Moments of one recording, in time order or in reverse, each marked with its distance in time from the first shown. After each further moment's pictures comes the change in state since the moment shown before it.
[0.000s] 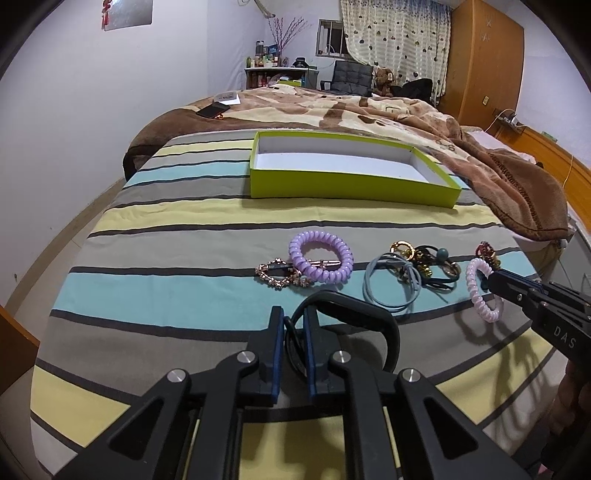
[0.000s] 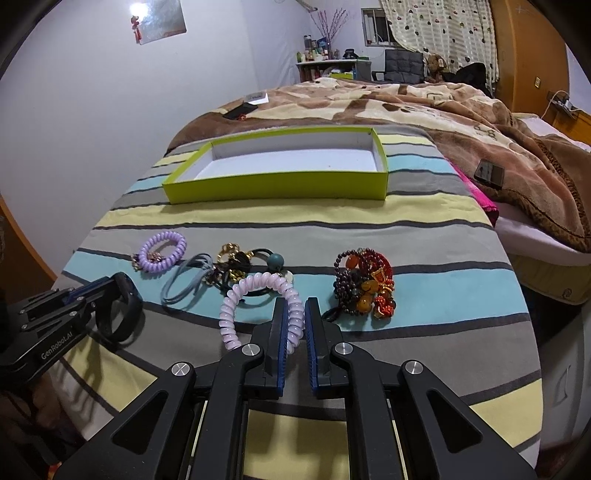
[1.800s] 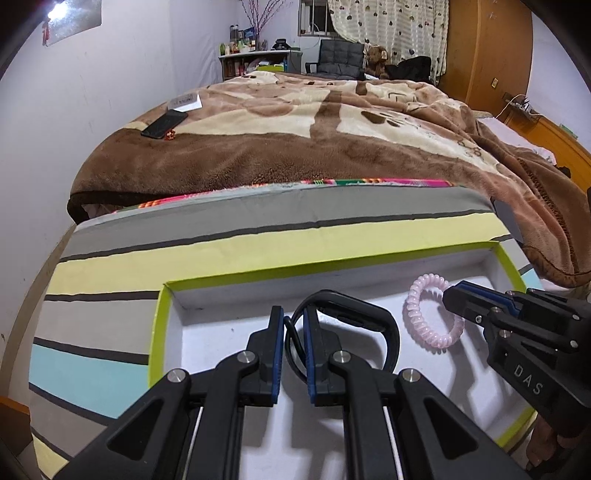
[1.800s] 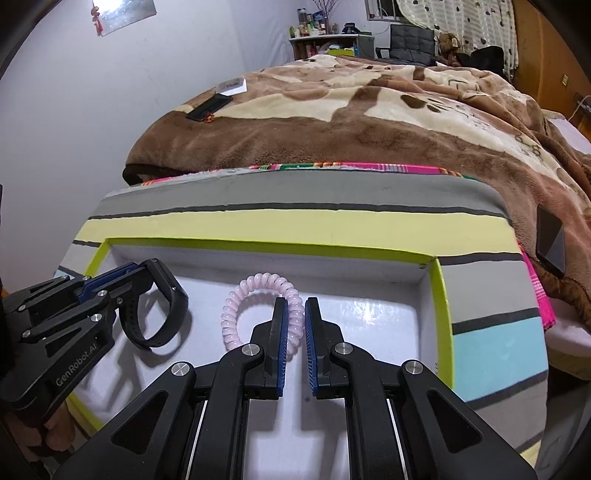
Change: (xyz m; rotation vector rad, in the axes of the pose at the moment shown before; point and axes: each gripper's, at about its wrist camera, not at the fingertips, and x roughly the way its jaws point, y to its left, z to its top) left arm 0.184 -0.023 0.194 0.077 0.084 -0.017; right arm 0.185 -0.038 0.181 0.018 0.122 -0.004
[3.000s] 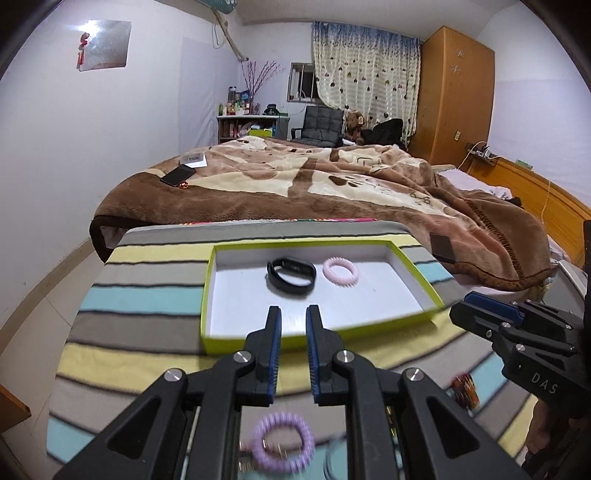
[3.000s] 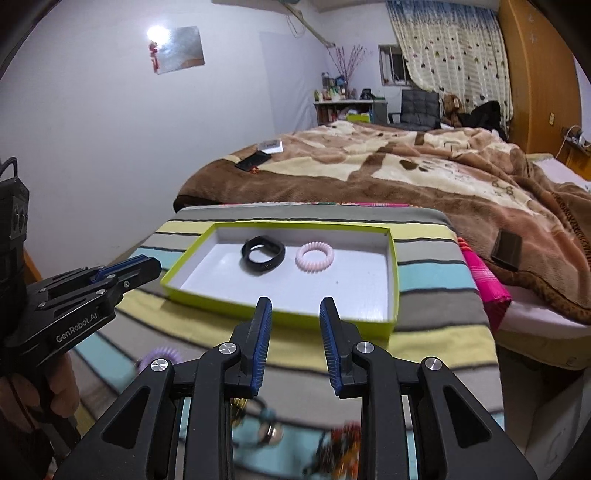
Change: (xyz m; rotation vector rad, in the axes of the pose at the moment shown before) left arm -0.166 -0.001 -0.097 -0.021 -0.280 -0.082; right arm -0.170 0.029 -0.118 -0.076 -0.289 0.050
